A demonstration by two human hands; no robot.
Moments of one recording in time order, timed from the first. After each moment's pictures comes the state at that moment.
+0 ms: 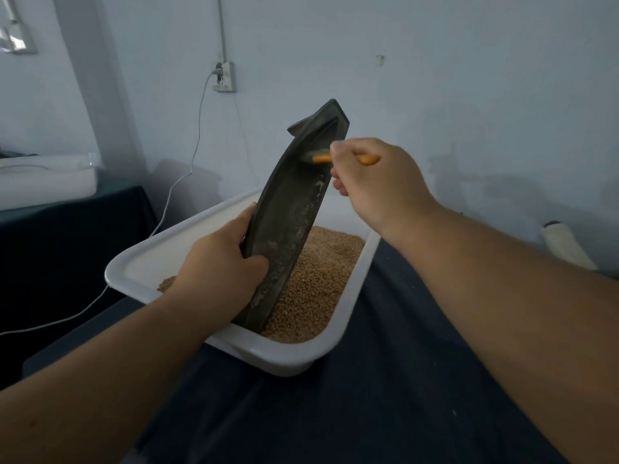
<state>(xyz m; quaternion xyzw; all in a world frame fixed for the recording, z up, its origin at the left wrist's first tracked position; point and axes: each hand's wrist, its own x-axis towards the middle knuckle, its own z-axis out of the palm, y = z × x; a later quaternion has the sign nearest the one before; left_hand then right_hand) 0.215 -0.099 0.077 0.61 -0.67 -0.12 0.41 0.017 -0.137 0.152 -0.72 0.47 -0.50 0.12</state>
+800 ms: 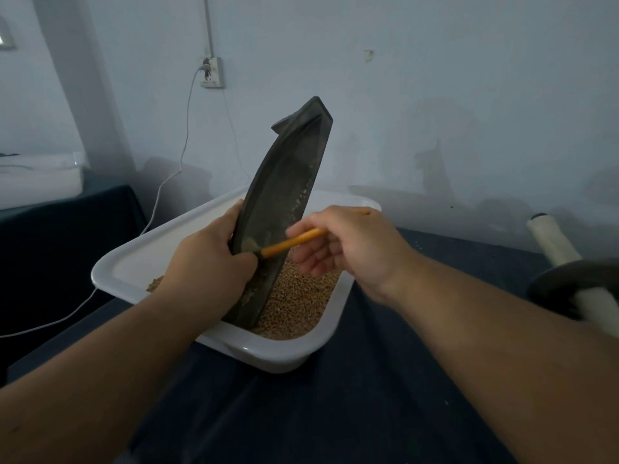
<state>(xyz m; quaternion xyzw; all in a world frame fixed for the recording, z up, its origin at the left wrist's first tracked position) 0.216 -0.100 0.076 0.63 -0.66 -0.09 0.39 0.018 -0.115 0.103 -0.65 0.37 -0.43 0.51</state>
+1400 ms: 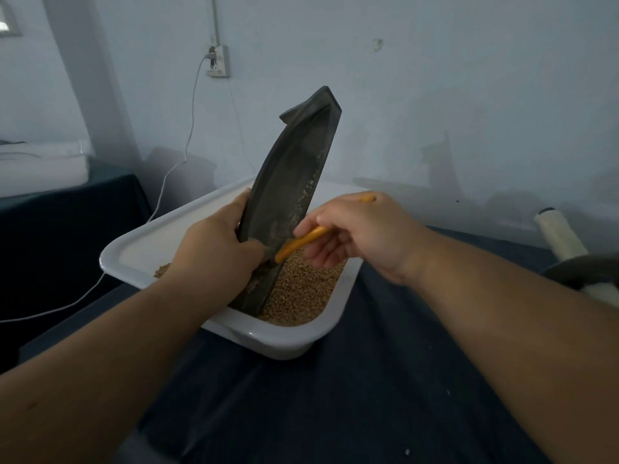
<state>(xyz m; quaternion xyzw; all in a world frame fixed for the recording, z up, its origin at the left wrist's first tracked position) 0.217 -0.101 0.076 0.62 -0.67 -0.11 0.40 0.012 -0.109 0.117 -0.71 0.39 -0.35 0.47</state>
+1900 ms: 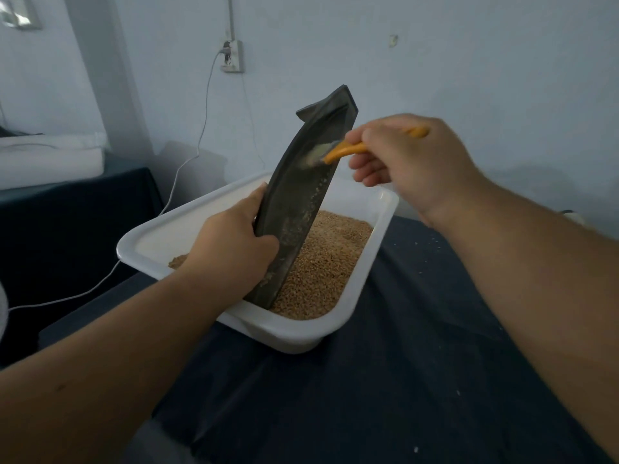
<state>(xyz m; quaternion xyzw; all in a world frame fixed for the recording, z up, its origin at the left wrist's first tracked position) 0.217 -0.101 0.075 0.61 -0.67 -0.11 0.40 -0.001 -0.124 0.160 -0.71 0.43 -0.50 0.24</state>
